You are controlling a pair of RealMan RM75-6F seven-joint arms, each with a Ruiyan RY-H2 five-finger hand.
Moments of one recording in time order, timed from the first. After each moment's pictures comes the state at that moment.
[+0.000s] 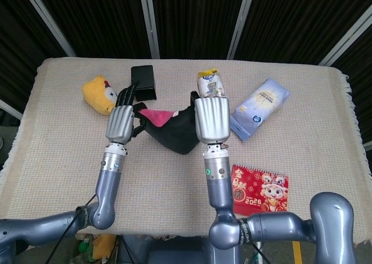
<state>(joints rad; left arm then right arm) -0.75 -1.76 -0.49 -1.52 1.07 1.27 0.35 1.04 -1.75 0.56 -1.78 -0.87 1.64 -1.06</state>
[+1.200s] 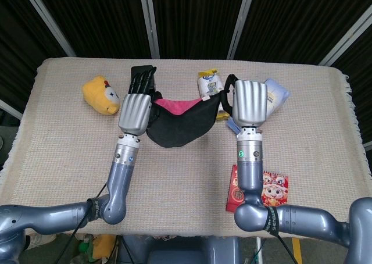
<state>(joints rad) -0.93 -1.75 -0.53 -1.53 1.01 1.31 0.56 0.93 -1.56 0.60 -1.78 -0.79 1.54 -0.86</state>
